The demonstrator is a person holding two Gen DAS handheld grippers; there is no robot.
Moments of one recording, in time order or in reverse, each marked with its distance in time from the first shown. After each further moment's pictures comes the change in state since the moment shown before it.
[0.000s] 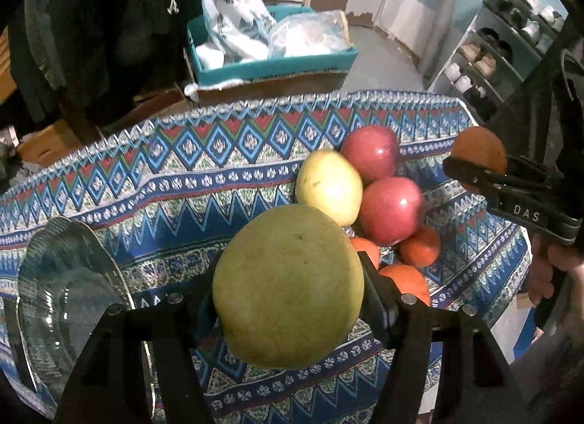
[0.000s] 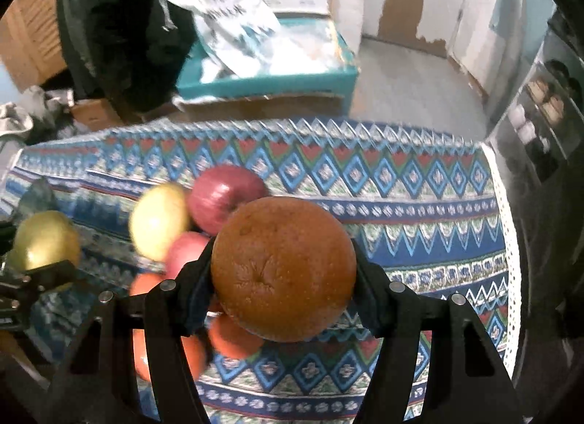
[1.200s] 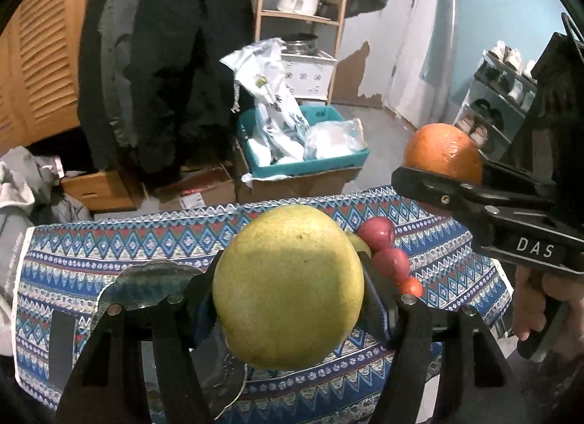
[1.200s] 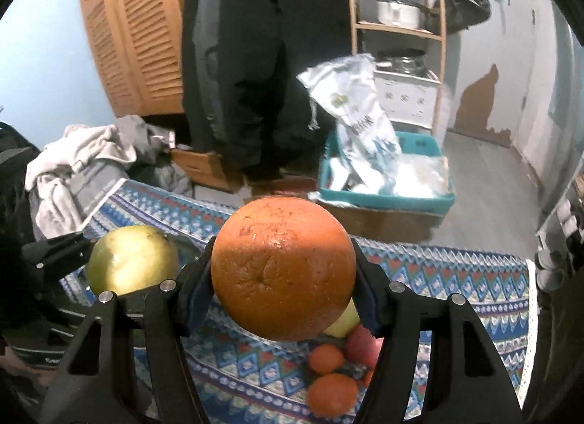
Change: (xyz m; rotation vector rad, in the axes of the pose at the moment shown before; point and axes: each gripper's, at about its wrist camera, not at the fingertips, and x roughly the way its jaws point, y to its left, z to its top) left arm -0.145 0.057 -0.014 -0.058 -0.321 0.042; right arm -0.109 0.150 0.056 -0.174 -0.255 0.242
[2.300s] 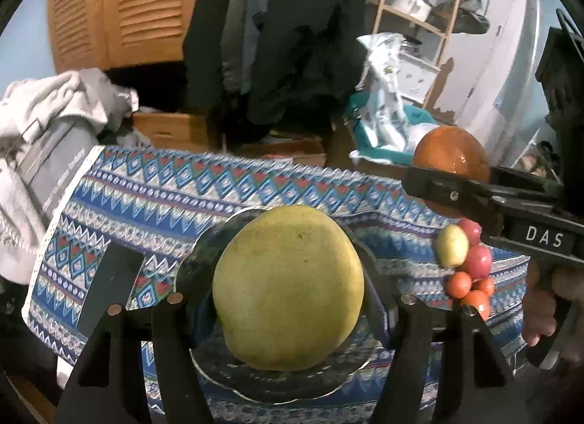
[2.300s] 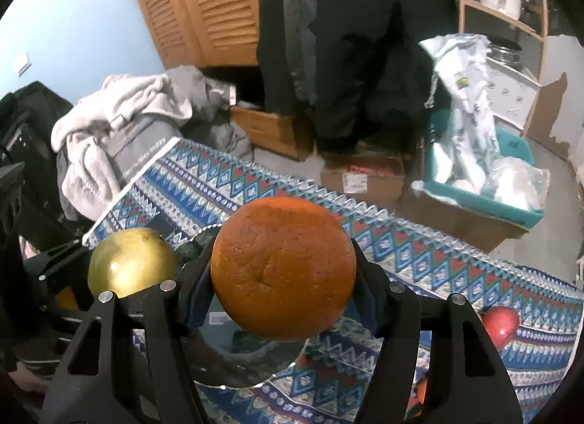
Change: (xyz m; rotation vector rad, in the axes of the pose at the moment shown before) left arm -0.008 0.145 -0.062 -0.239 0.058 0.183; right arm 0.116 0.126 0.007 -0.107 0.178 0.176
